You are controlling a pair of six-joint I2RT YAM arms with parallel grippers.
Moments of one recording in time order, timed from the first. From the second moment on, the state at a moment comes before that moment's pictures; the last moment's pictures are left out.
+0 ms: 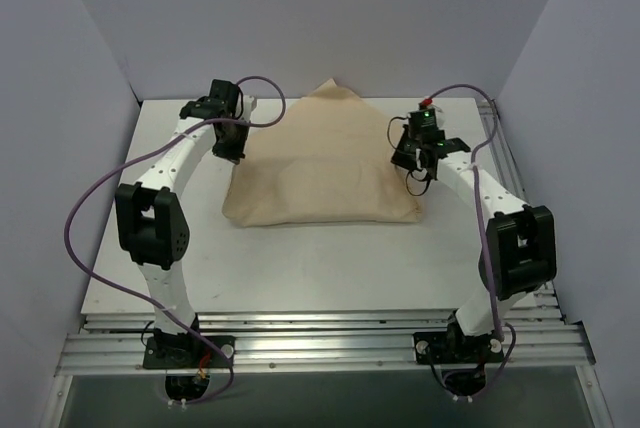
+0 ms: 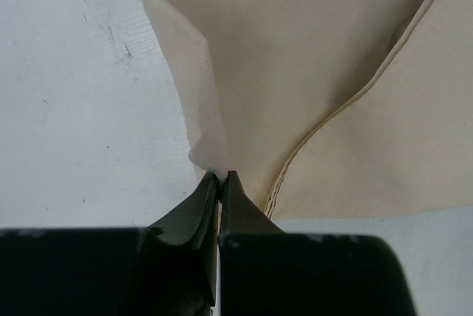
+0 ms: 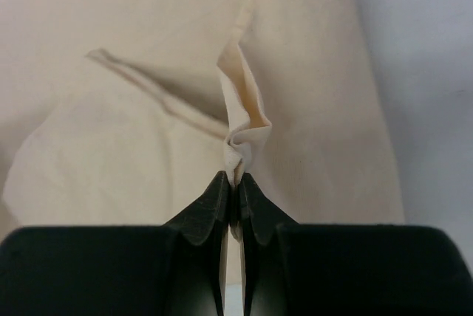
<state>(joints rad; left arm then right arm) -0.24 1.95 1.82 -0.94 -0.04 0.01 0.20 1.66 1.25 -0.40 0.08 0.58</state>
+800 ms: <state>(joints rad) -0.24 1.95 1.71 -0.84 -0.12 0.01 0.67 1.96 1.63 -0.34 0.10 0.86</state>
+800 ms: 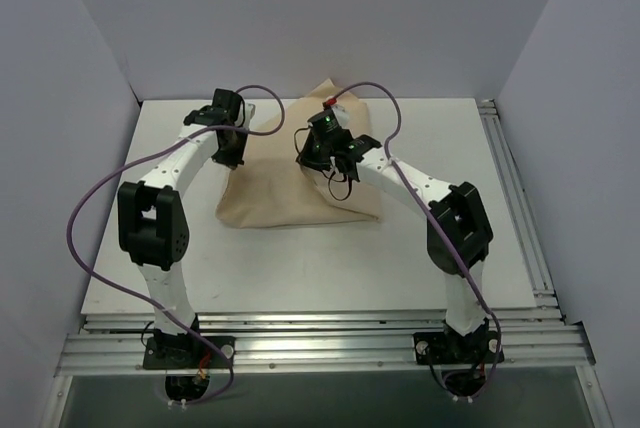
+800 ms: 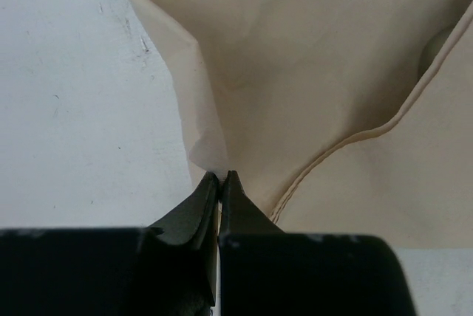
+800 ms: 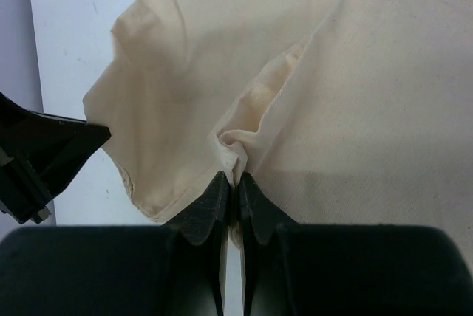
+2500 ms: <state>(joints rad) -0.26 1.95 1.90 -0.91 0.01 0.00 0.57 2.02 1.80 -0.37 -0.15 0.72</state>
